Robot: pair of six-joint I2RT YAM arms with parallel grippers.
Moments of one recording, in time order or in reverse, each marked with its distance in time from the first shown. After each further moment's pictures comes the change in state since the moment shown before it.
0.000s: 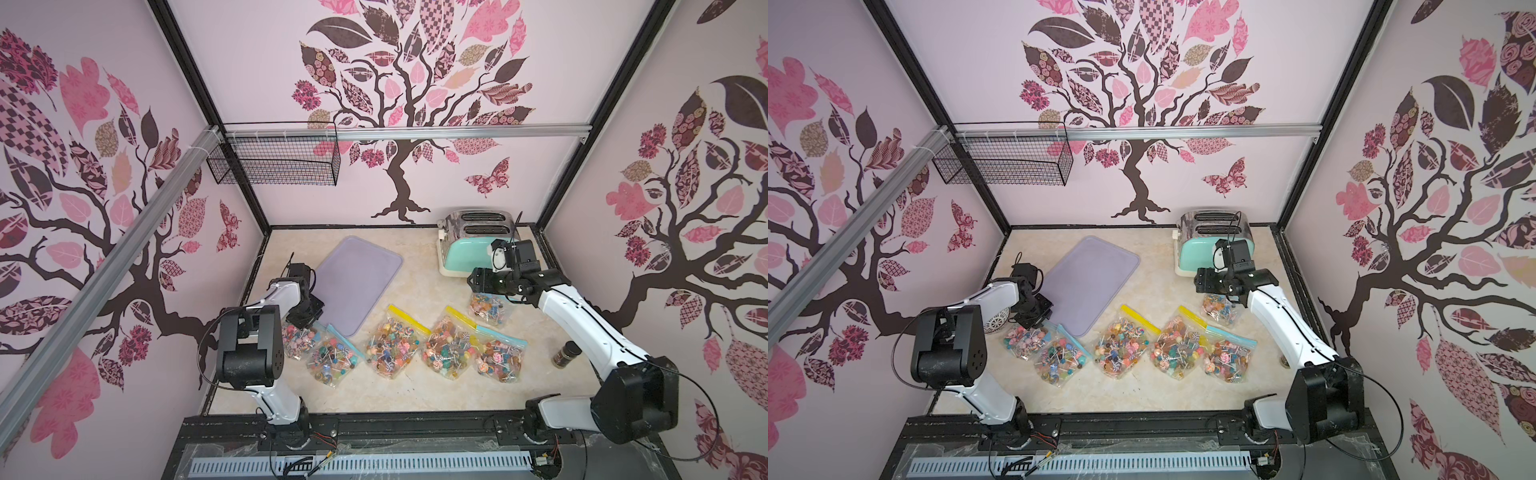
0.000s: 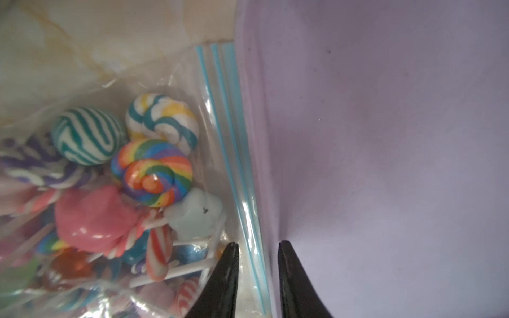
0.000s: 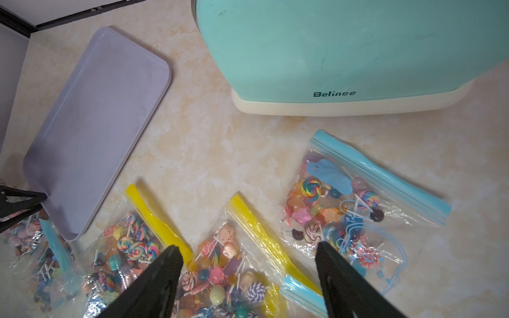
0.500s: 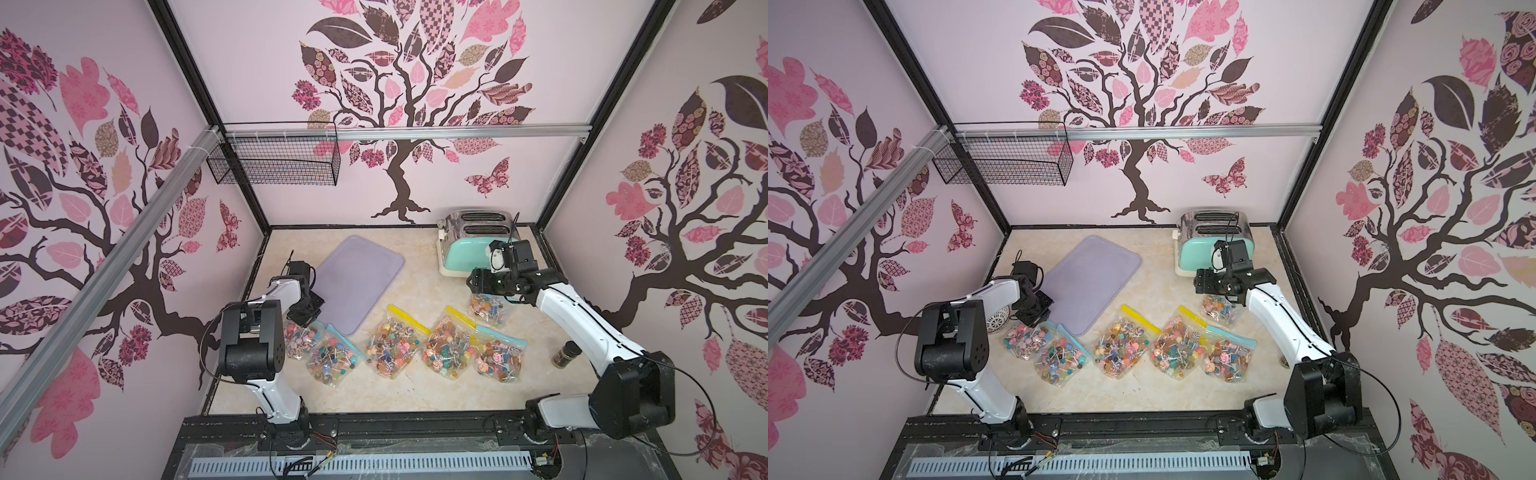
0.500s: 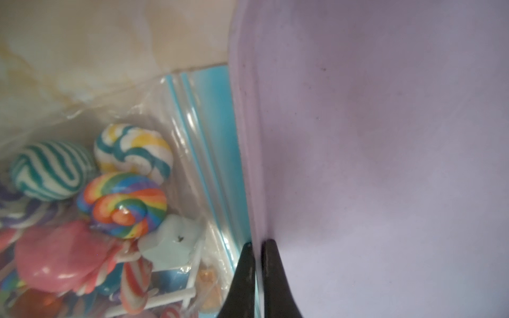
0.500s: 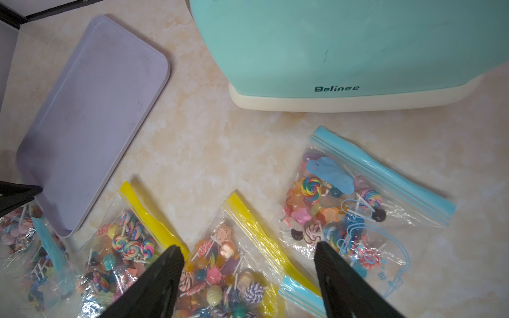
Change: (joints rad) left arm 0.008 0.056 0.047 0.032 0.010 0.017; right arm 0.003 0.020 0.000 0.000 0.001 -0.004
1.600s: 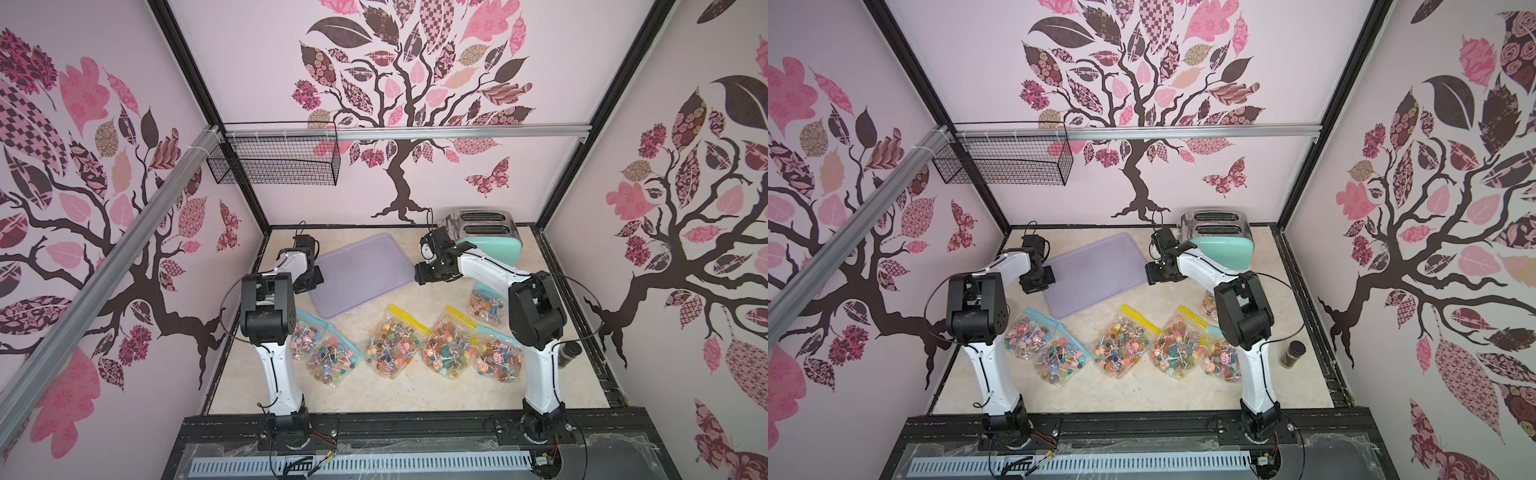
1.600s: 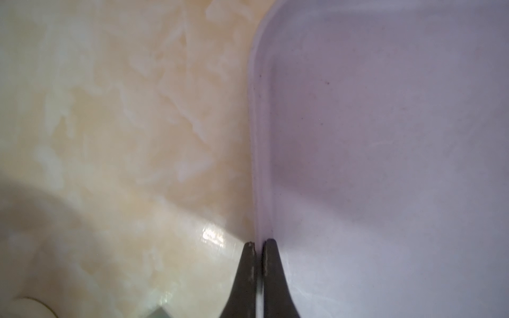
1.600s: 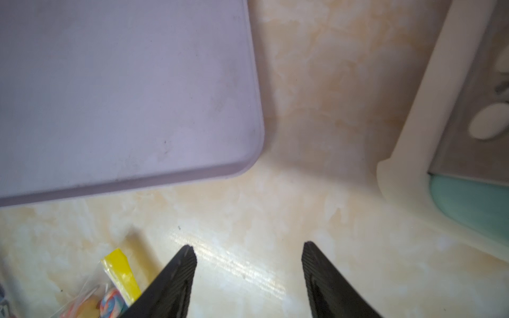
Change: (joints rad) left arm -0.011 0.348 0.481 -0.045 -0.218 0.541; right arm 0.271 0.767 0.626 -0.034 0.063 -0.050
